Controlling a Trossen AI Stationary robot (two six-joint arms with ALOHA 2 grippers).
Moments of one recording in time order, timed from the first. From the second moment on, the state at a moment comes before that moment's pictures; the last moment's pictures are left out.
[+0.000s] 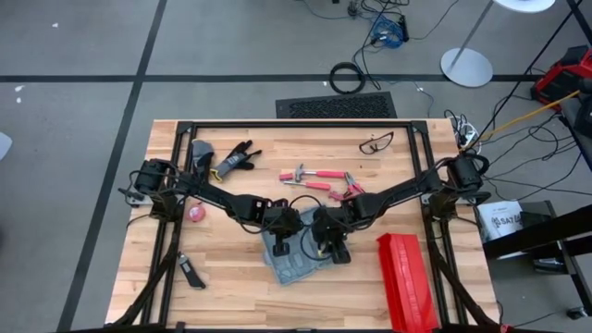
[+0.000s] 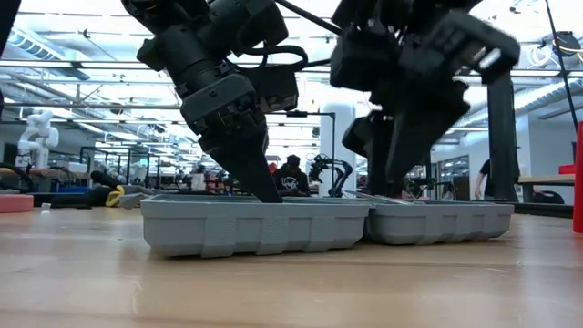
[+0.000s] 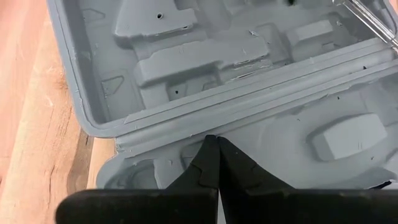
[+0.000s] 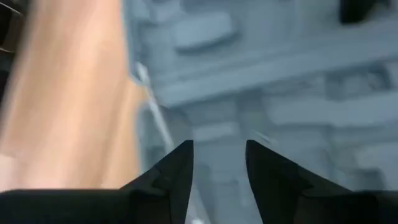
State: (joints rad) left arm -0.15 1.86 1.02 -0.16 0.01 -0.22; right arm 0.19 1.77 1.05 -0.32 -0.29 0.12
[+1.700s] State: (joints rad) left arm -0.15 1.86 1.02 -0.14 0.00 -0.22; right arm 0.23 1.79 1.06 -0.20 -0.26 0.16
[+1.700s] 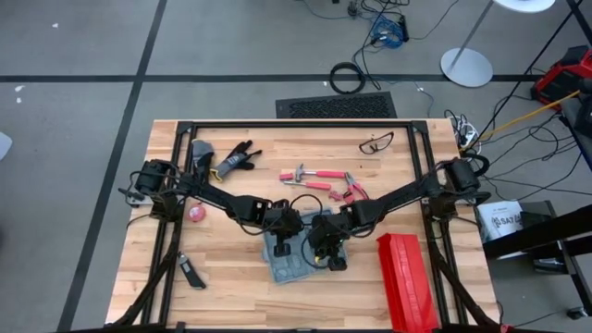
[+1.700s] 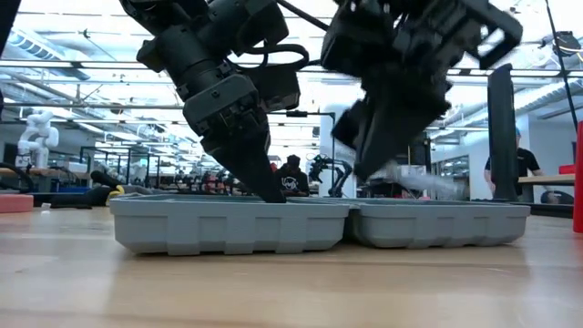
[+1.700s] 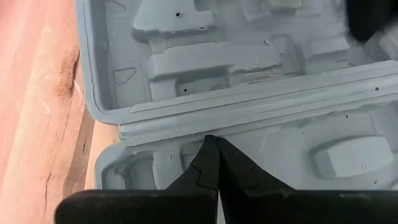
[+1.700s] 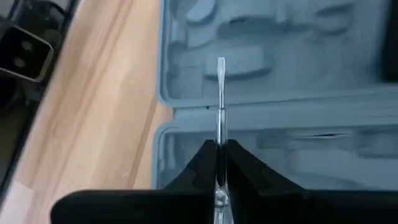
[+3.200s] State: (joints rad) left arm -0.19 1.72 1.06 -0.53 -0.17 -0.22; right arm -0.07 1.57 0.94 -0.50 0.02 0.13
